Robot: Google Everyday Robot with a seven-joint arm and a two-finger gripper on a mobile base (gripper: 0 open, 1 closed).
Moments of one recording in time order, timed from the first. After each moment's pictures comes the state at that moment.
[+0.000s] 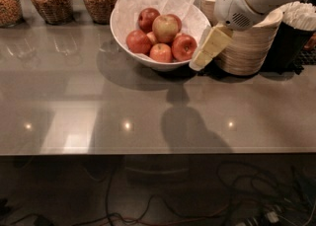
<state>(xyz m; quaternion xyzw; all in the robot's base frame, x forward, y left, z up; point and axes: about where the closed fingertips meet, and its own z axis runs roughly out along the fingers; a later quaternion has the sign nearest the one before) 0.586 -0.113 0.985 -0.60 0.71 -0.01 0.37</state>
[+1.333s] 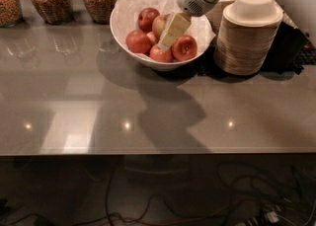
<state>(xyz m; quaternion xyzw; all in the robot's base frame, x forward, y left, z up) 0.695 -0.050 0.968 -0.59 0.70 0.00 0.39</state>
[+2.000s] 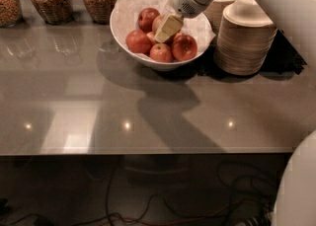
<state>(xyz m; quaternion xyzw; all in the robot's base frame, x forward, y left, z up) 0.723 -0.041 0.946 -0.58 0.72 0.02 0.38</state>
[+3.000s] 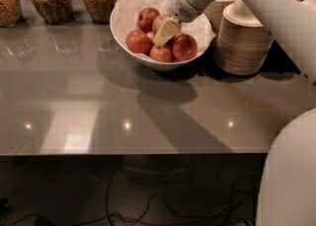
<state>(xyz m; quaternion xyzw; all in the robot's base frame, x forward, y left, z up) 0.735 -0.038 0.924 -0.58 0.74 0.03 0.35</state>
